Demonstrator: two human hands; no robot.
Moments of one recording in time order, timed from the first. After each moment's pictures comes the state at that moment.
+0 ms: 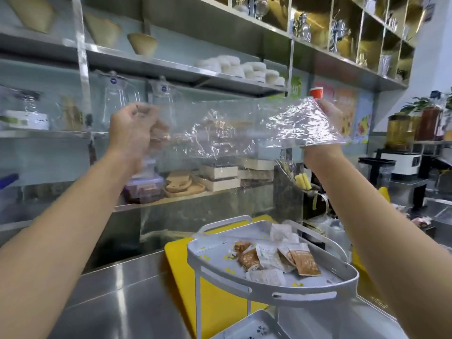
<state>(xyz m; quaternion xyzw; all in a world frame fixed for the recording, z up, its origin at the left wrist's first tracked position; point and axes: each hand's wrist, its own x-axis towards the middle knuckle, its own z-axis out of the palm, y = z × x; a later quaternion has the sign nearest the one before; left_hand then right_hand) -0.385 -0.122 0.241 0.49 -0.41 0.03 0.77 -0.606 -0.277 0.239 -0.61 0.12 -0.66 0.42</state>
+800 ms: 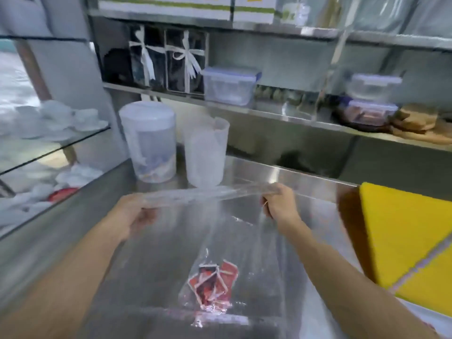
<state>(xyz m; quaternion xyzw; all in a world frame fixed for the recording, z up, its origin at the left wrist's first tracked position) -0.319 0.283 -0.056 0.66 0.15 -0.04 0.73 -0.317 -0.007 -0.057 -0.78 0.14 -0.14 0.60</state>
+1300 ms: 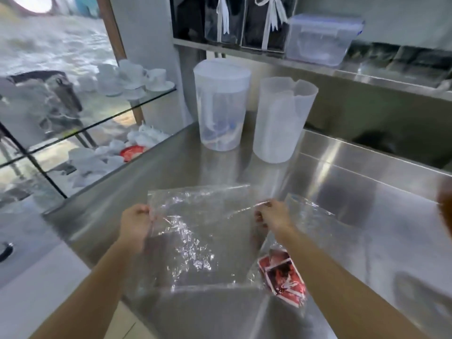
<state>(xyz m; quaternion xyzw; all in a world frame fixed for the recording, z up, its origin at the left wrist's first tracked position) -0.355 0.430 -0.174 0.77 0.32 0.06 0.55 -0.286 0.153 -0.172 -0.82 0.12 0.09 0.55</state>
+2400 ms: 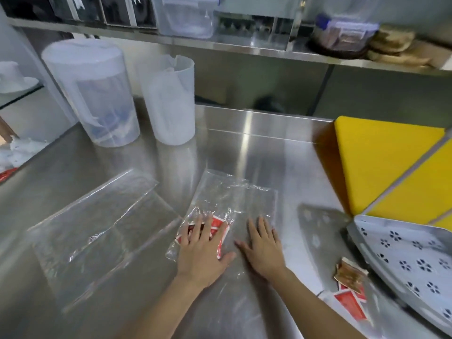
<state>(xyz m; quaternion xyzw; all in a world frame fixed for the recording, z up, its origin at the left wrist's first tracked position) -0.410 0.169 -0.224 0.97 -0.22 -0.02 0.06 -0.437 0.009 -0.238 -0.97 0.13 0.08 0.19</state>
